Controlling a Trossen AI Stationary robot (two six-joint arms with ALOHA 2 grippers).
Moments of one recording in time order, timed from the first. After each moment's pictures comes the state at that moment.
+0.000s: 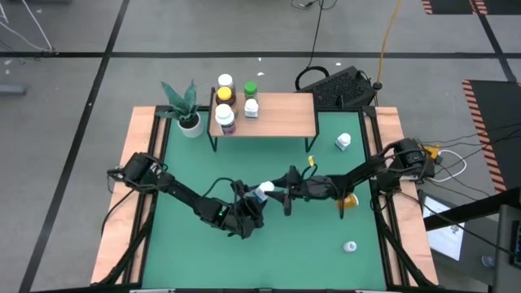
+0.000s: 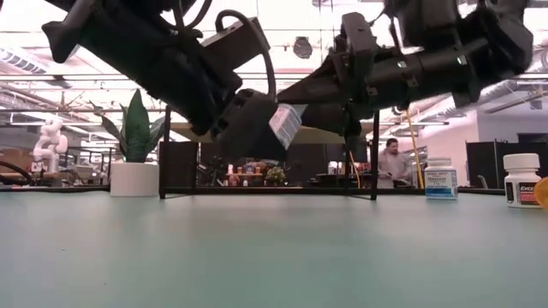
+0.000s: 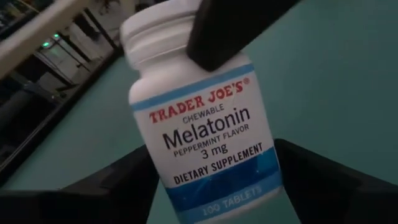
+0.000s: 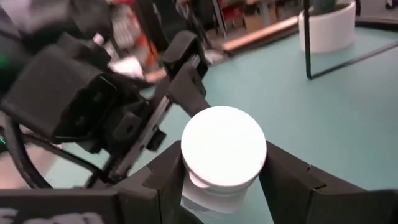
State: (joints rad) left arm -0.42 1.95 1.04 0.12 -0.94 -0.24; right arm 0.18 1.76 0.56 1.03 0.30 0.42
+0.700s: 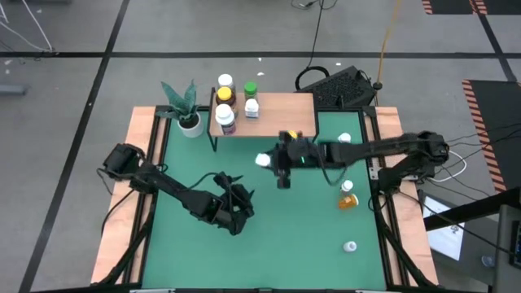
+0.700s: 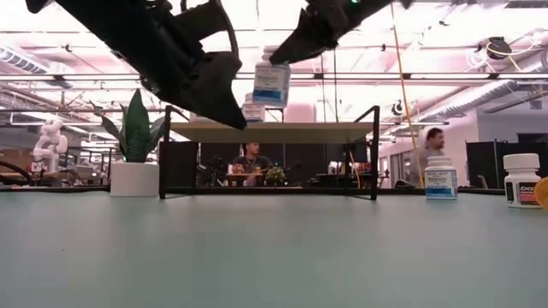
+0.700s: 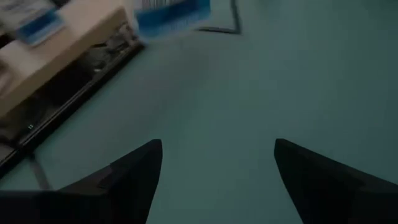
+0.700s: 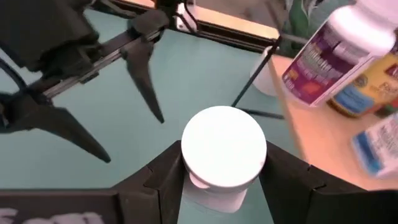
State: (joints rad) left arm -0.42 1.77 1.03 -0.33 -1.00 -0.63; right arm -0.01 1.51 1.11 -0.12 0.17 -0.22
